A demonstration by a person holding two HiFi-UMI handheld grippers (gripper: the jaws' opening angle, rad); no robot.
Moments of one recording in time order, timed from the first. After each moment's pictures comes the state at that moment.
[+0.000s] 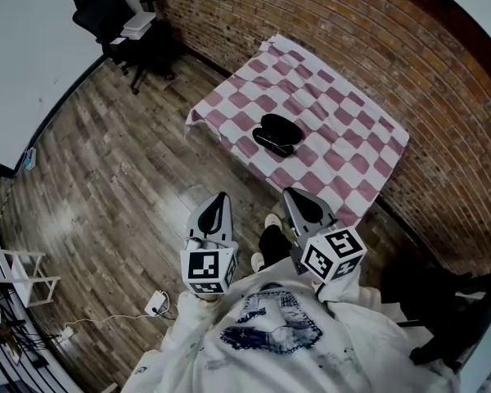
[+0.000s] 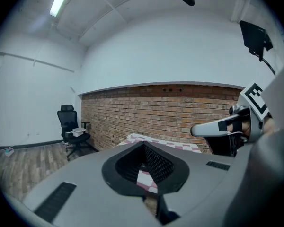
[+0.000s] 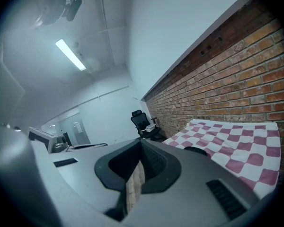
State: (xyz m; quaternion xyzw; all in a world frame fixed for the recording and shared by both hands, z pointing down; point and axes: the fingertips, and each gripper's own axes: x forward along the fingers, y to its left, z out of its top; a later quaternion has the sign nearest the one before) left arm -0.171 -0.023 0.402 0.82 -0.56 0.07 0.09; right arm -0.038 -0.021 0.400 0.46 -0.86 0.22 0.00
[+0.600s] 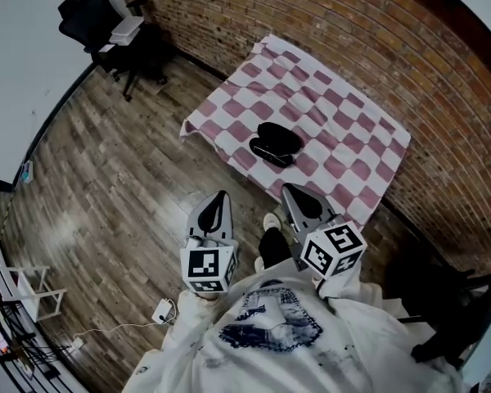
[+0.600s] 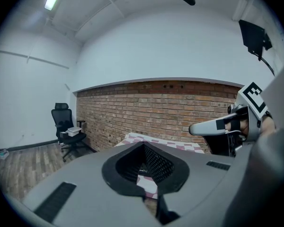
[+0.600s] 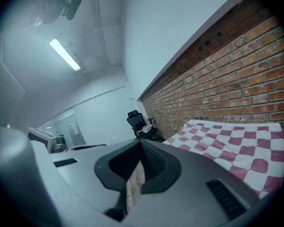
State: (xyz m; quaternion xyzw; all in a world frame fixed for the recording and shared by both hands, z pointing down) left arm -0.161 -0.090 0.410 0.83 -0.54 0.09 0.09; right arm -0.031 -0.086 0.406 0.48 -0.85 0.23 0.00
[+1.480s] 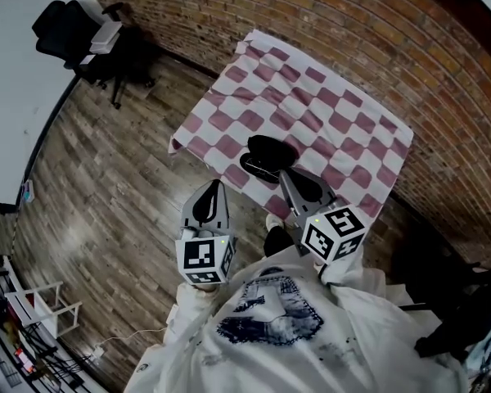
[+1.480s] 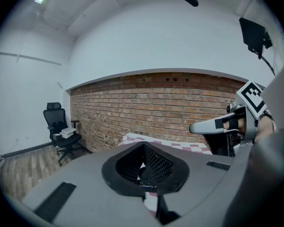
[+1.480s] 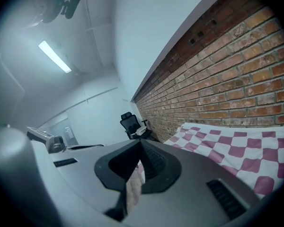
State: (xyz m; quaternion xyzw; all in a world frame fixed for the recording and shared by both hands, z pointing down) left arm -0.129 -0.208 0.411 0.84 -0.52 0.11 0.09; right arm 0.009 -0.203 0.412 0.50 -0.83 0.24 -0.01
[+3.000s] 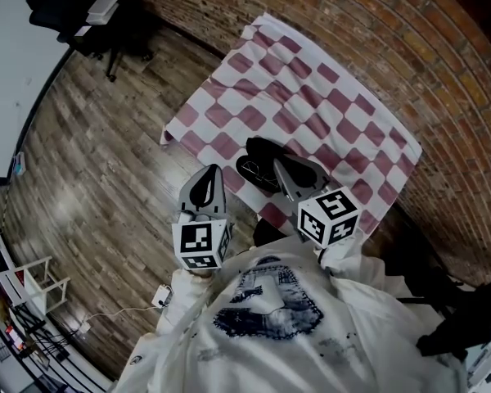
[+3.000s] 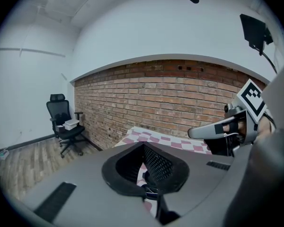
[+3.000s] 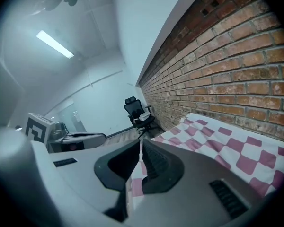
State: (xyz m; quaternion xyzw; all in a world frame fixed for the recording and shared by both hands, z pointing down) left arm -0.121 -0.292 0.458 0.81 -0.55 0.14 0.13; right arm 0.010 -0.293 0.468 0.44 -0.86 0.25 0.09
